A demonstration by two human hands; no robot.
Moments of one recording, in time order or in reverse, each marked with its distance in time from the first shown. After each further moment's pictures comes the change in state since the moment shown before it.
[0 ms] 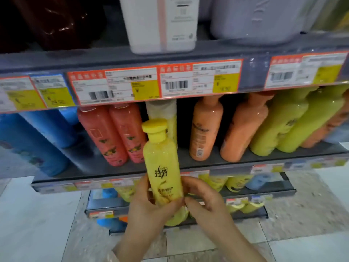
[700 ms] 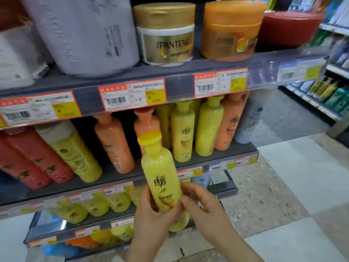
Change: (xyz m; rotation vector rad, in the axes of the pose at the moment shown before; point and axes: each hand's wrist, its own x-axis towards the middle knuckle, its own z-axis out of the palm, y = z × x) left_hand -0.051 0.045 0.194 -0.086 -0.078 -0.035; right_hand -0.059 0.006 -0.193 -0.070 0.127 0.018
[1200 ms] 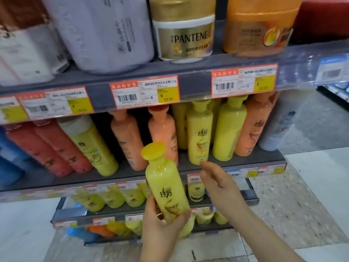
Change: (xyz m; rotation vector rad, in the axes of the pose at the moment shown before) left_hand -0.004 -0.010 0.021 0.005 0.219 -0.053; right_hand 0.058 -0.003 -0.032 -0.066 0.006 -0.073
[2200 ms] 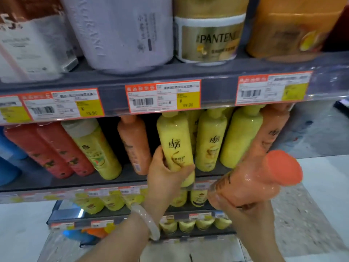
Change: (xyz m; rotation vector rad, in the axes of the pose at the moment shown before) left_hand 0.090 0.053 -0.005 0.072 -0.048 0.203; right_hand -0.013 0.021 0.008 0.198 0.361 -0.029
